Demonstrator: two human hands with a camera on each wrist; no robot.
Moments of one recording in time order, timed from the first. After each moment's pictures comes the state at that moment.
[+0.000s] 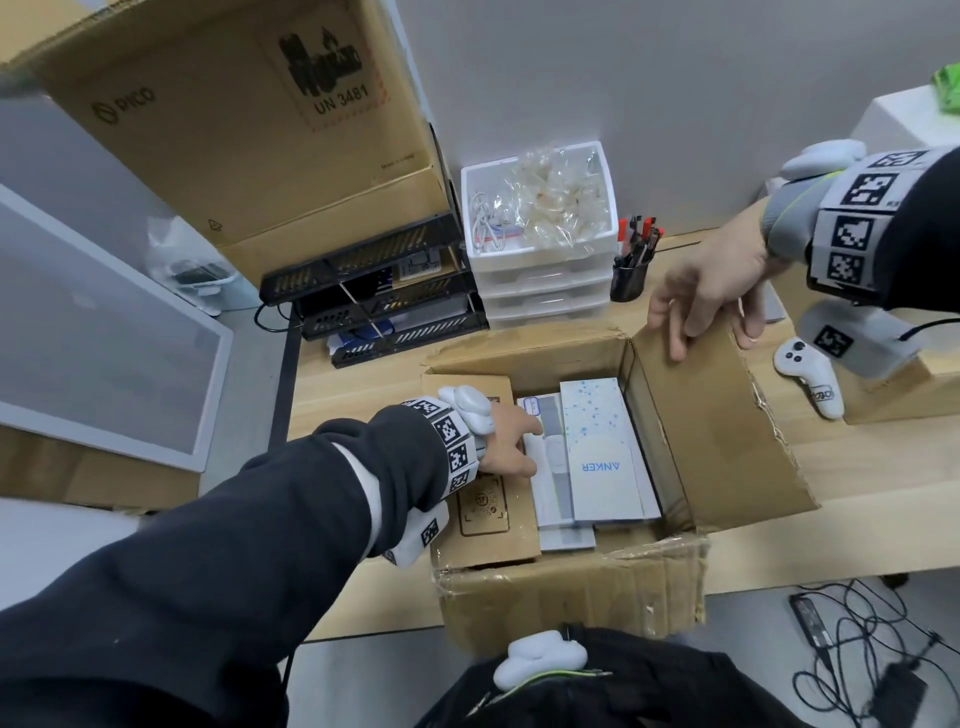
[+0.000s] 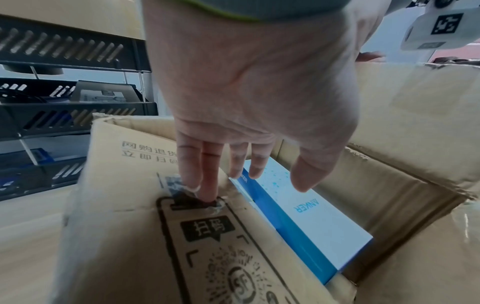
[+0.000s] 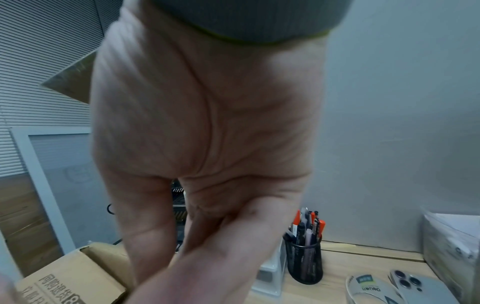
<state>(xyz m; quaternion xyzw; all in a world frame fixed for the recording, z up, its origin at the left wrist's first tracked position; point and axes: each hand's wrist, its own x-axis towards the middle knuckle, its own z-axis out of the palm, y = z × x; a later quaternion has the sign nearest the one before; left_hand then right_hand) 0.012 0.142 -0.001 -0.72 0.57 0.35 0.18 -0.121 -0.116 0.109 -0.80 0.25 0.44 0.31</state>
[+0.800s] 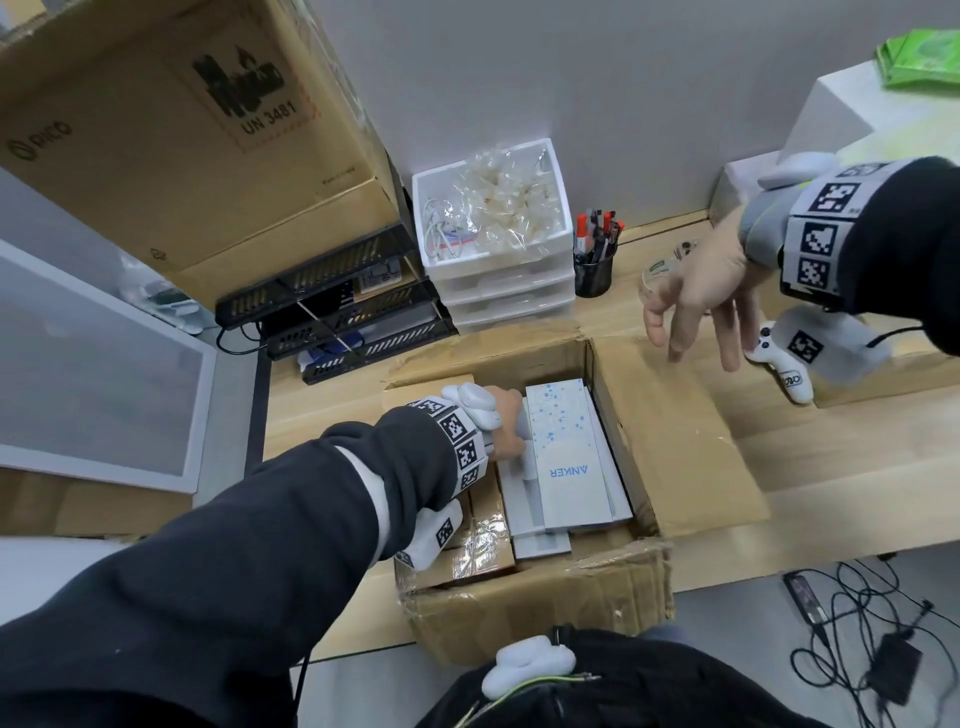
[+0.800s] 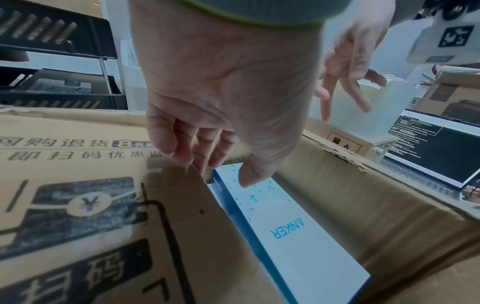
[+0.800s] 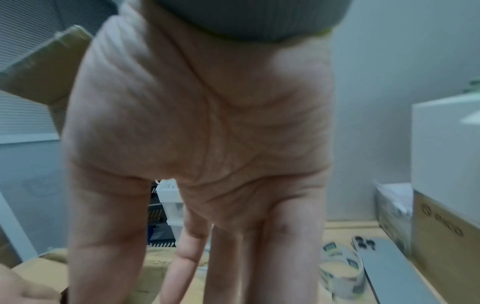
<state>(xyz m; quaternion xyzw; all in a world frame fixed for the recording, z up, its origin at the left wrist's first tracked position) -0.019 0.086 0.004 -0.77 0.52 0.28 0.23 -0.151 -0.141 0.094 -0.75 0.30 0.49 0.33</state>
